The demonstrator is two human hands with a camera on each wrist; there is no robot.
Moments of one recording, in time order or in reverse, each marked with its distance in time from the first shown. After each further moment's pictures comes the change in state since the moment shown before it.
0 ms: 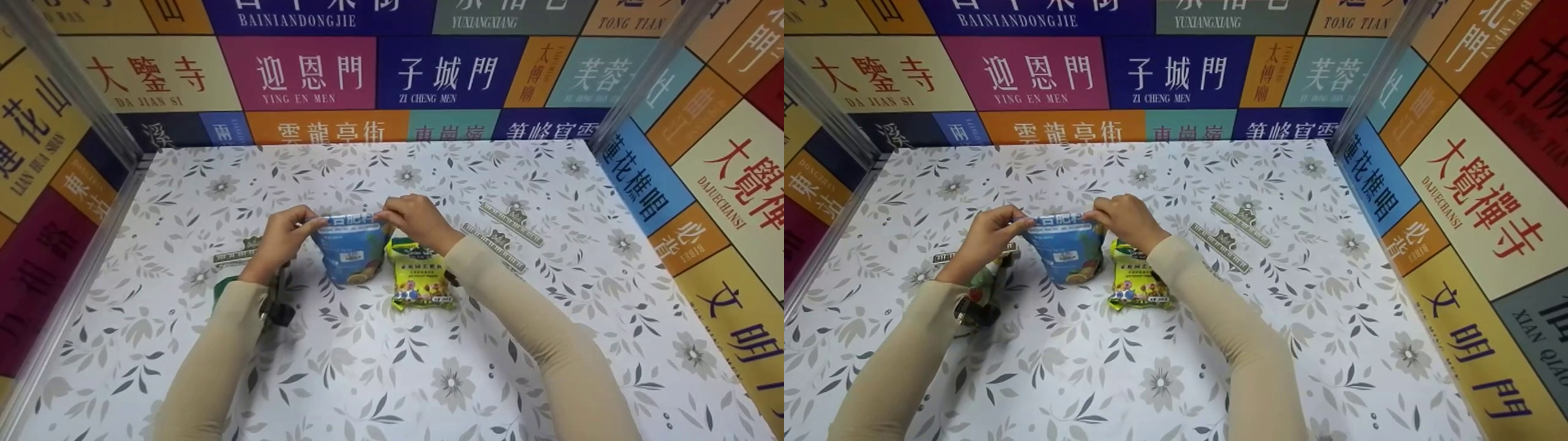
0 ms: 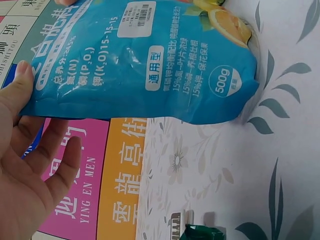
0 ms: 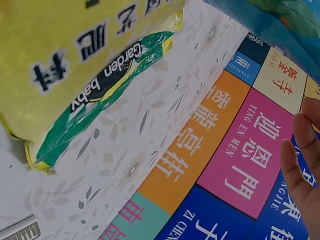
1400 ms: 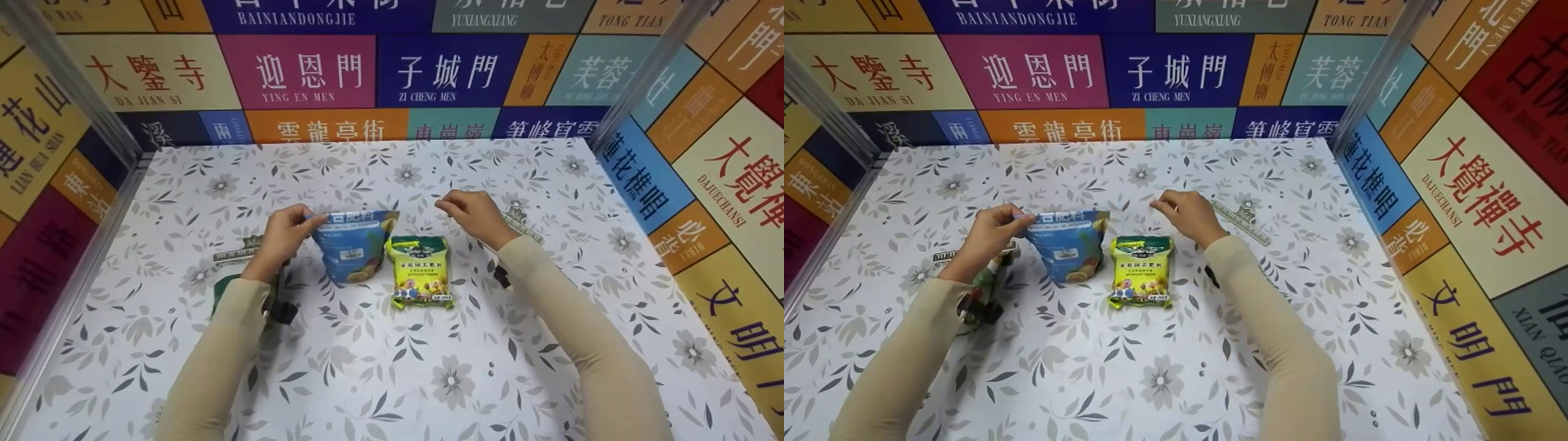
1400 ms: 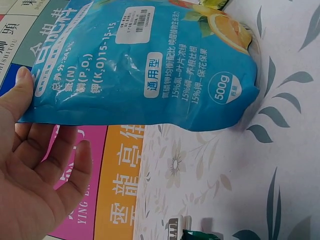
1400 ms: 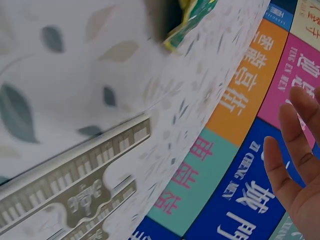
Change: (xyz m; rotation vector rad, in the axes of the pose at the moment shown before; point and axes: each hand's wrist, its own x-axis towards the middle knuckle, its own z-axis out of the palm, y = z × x) left_hand 0.004 0.001 0.005 -0.039 0.055 -0.152; right_hand -0.061 0.058 -0.053 0.042 0.027 0.411
